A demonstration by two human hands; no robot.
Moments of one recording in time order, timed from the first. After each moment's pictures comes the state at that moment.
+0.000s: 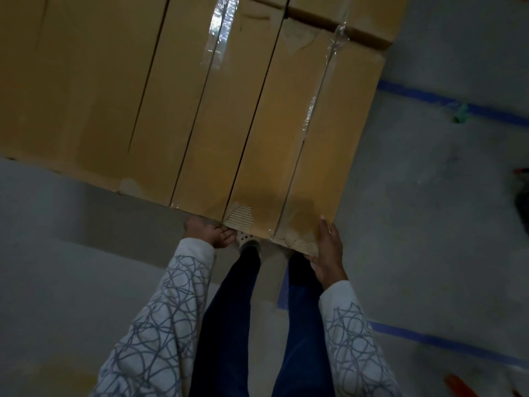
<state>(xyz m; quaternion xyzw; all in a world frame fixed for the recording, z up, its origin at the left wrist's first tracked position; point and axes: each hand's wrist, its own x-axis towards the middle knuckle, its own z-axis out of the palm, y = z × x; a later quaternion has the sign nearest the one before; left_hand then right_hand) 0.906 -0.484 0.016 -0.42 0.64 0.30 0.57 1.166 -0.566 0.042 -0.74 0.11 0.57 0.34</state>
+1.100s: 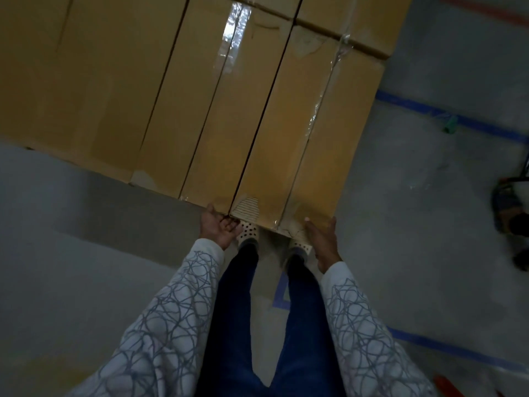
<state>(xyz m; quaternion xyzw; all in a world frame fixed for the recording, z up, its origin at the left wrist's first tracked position) 0.919 -0.496 0.052 -0.22 0.65 0.30 0.66 1.173 -0.577 0.024 -0.80 -0.08 0.55 0.22</state>
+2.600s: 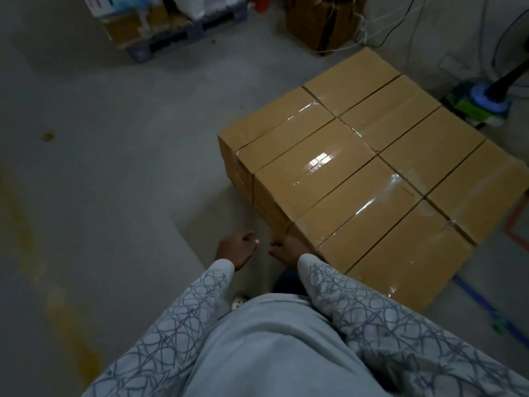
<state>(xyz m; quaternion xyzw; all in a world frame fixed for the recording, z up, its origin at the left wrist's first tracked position) 0.573 -0.630 0.244 0.41 0.81 0.16 0.38 0.740 -0.526 0.245 -0.47 -0.75 0.41 -0.23</state>
